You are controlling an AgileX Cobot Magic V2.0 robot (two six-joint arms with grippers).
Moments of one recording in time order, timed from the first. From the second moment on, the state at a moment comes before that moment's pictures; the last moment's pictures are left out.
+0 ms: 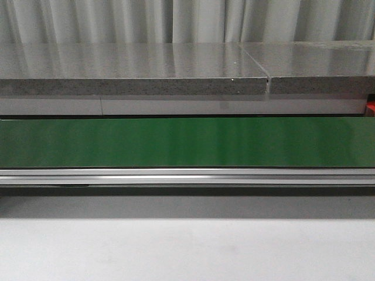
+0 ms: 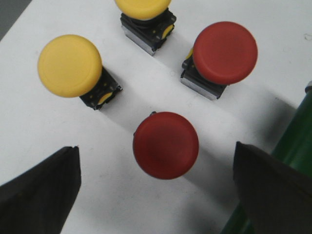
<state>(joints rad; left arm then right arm) 0.26 1.69 -1.10 0.23 0.60 -0.46 -0.08 0.62 -0.55 0.46 0.37 -0.54</state>
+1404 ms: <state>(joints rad) 0.23 1.73 -1.16 0.24 0.57 -0.46 -0.08 0.62 -0.55 0.46 0.37 -0.54</state>
